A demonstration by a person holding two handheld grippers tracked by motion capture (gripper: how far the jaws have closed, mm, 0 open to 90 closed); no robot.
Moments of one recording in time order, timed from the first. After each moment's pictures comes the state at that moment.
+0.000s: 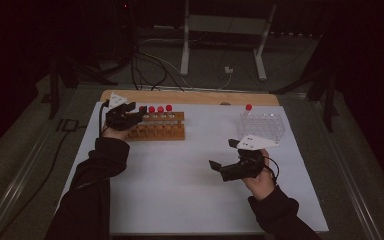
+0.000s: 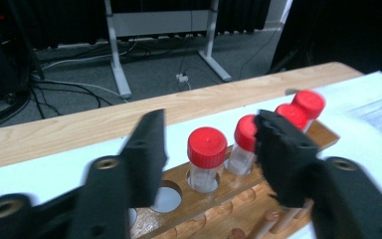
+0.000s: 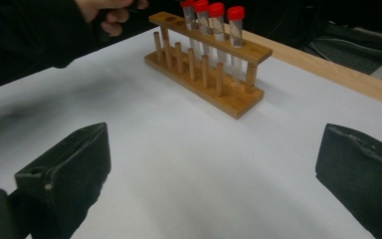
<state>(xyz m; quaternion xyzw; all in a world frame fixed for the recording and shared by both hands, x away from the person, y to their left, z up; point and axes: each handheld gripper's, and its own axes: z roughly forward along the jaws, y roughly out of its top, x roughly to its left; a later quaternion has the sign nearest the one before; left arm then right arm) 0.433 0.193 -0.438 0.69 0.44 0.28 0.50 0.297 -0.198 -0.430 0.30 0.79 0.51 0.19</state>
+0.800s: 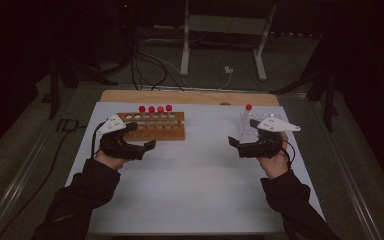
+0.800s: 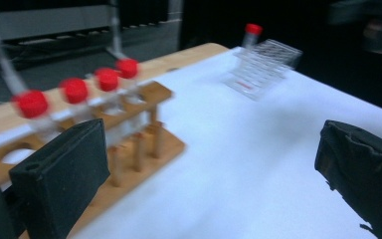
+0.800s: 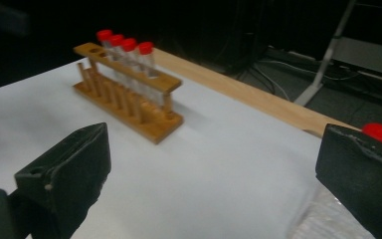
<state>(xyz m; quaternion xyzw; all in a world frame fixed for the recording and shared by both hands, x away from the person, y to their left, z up) 0.339 0.183 -0.427 0.76 0.31 0.18 0.55 0.337 -0.246 -0.413 0.34 0.74 0.51 0.27</state>
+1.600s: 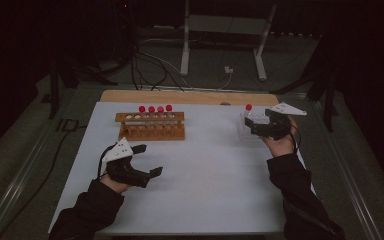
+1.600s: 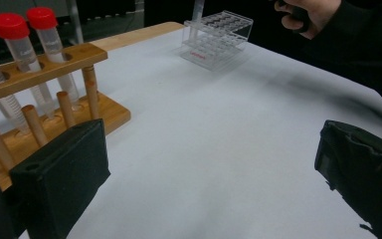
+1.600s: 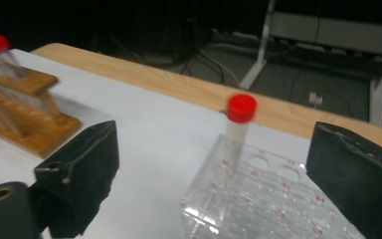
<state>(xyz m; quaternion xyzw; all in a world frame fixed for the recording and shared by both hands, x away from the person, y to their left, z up) 0.300 0.170 -0.463 0.78 0.27 0.15 0.55 0.412 -0.298 -0.437 0.43 0.70 0.48 0.30</state>
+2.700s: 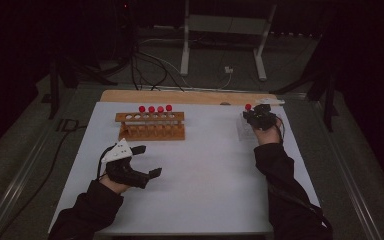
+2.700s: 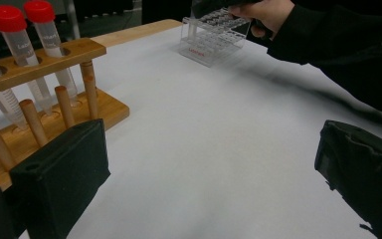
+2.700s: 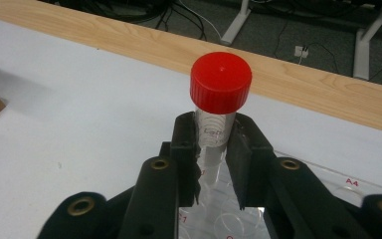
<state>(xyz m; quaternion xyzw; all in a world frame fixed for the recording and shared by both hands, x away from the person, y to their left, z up) 0.300 0.172 -0.466 0.78 0.26 0.14 0.55 0.474 -0.281 -0.466 0.49 0.73 0.39 0.28</state>
